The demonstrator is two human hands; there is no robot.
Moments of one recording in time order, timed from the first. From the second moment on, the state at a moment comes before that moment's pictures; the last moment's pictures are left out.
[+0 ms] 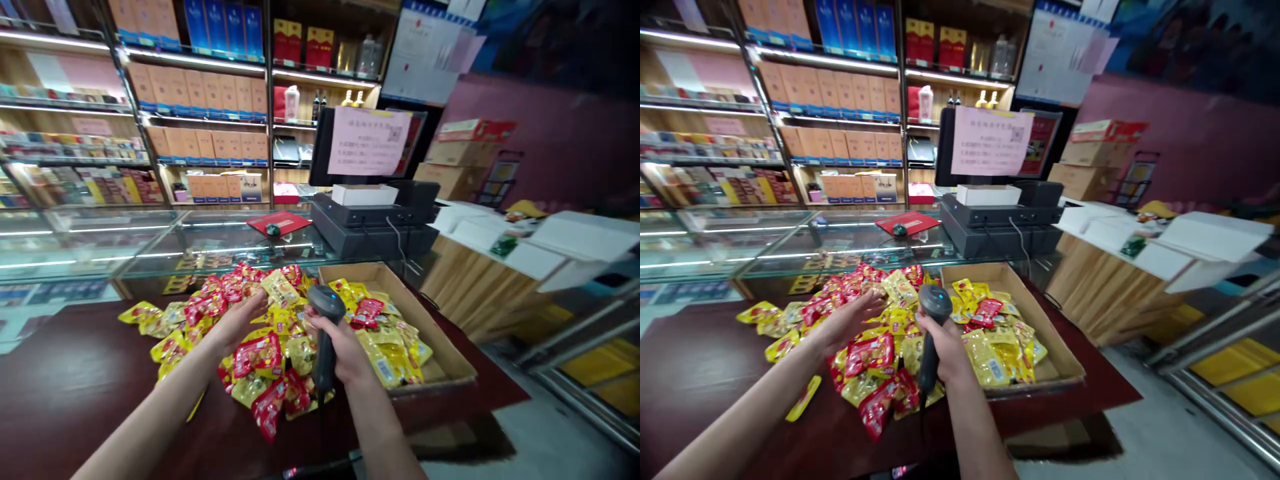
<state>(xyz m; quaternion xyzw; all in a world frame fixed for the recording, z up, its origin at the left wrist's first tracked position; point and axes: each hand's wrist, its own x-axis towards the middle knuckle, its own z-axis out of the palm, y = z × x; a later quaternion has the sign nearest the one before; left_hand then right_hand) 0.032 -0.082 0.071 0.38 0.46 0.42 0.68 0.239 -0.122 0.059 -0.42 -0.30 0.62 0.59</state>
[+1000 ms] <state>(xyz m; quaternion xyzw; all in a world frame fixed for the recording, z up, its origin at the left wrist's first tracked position) 0.004 -0.149 0.006 0.68 0.54 0.38 0.31 0.171 -0.130 0.045 -0.36 -0.24 0.76 0.49</state>
